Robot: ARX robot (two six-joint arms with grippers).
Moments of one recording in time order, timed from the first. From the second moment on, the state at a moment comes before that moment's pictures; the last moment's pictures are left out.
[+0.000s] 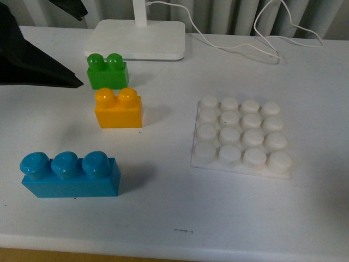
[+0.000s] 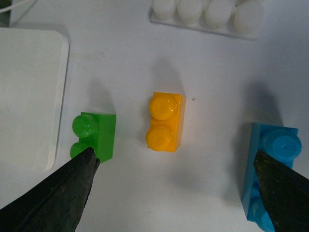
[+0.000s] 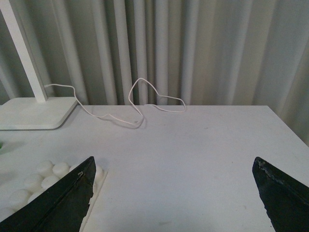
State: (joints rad) left arm -0.22 1.57 1.15 -0.59 0.37 1.23; right arm 0.00 0.00 0.01 0.00 0.00 0.00
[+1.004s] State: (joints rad) left arm -0.26 1.92 1.25 -0.40 0.36 1.20; right arm 0.00 0.00 0.01 0.00 0.00 0.00
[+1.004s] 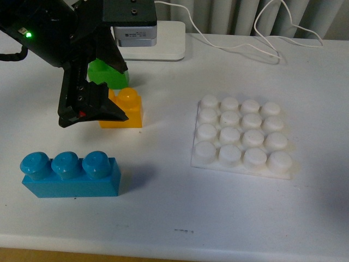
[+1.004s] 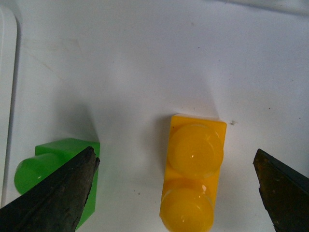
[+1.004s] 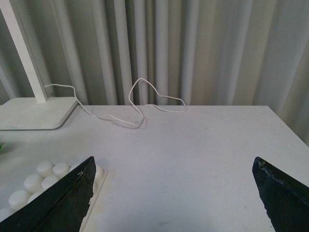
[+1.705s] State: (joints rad) left arm -0.27 1.99 1.27 -0.40 0.34 1.19; right arm 0.00 0.00 0.01 0.00 0.00 0.00
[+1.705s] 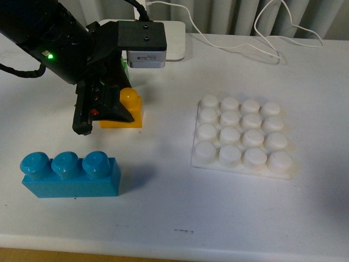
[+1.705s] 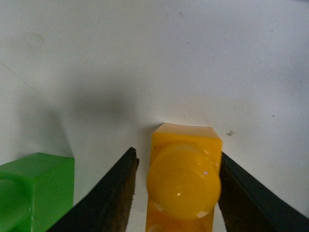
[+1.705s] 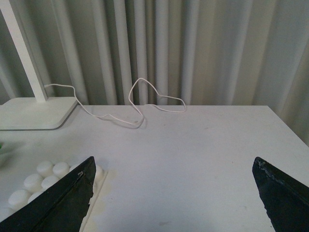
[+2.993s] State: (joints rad) left arm -0.57 2.05 1.51 -0.46 0.44 1.11; right arm 0.00 0.00 0.01 0.00 0.00 0.00
